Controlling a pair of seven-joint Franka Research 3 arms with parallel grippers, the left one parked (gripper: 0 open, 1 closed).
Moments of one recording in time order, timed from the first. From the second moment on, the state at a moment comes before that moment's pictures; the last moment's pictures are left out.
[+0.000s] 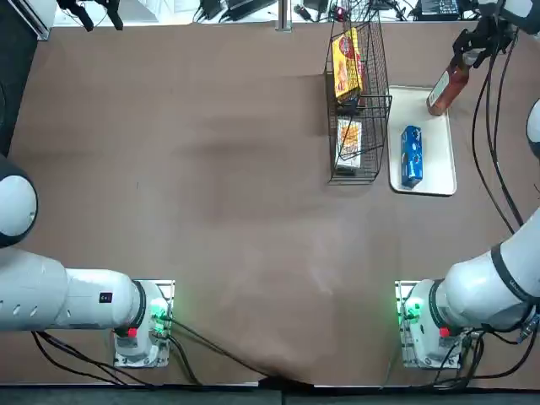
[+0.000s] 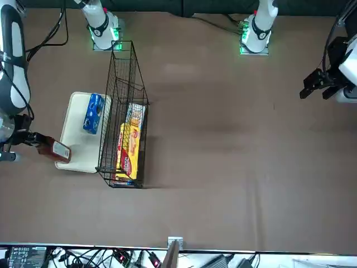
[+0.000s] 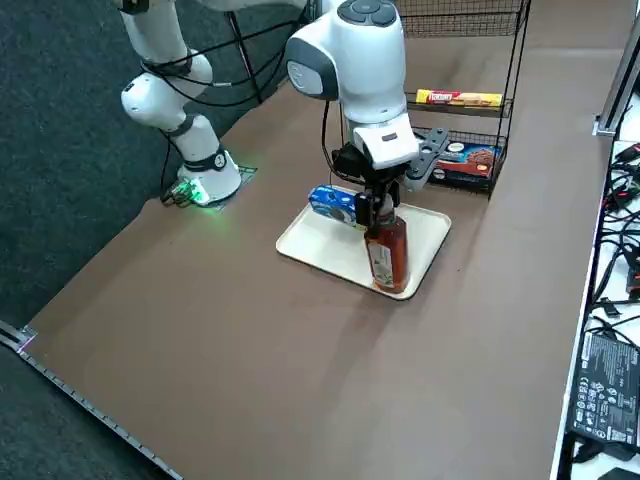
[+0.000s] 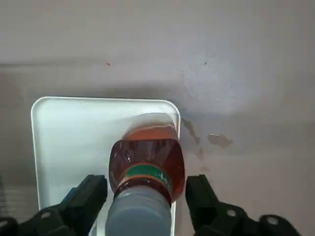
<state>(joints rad) -0.13 0.39 -0.12 -1.67 0.04 2.04 -0.21</state>
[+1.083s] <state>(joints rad) -0.13 0.38 -0.12 -1.68 0.04 2.01 -0.21</state>
